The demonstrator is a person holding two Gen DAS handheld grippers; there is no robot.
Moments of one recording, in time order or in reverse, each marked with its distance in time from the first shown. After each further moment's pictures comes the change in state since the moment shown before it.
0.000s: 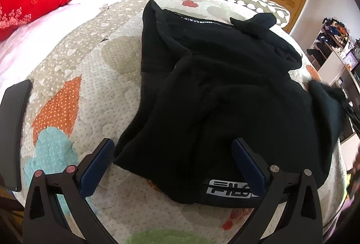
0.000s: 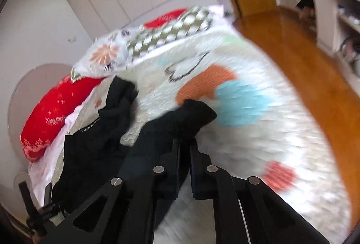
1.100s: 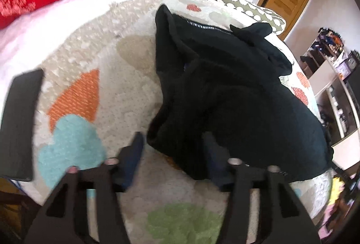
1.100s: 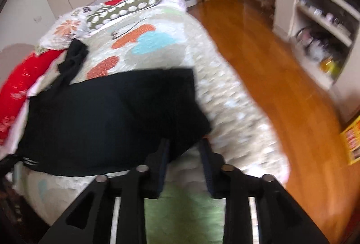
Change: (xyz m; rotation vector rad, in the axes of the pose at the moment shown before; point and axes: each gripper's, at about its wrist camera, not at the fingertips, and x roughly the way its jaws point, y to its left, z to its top) left arm -0.035 0.022 -0.004 -0.033 0.000 -0.042; right arm -0.062 -0.054 -0.069 -0.035 0.127 -0.317
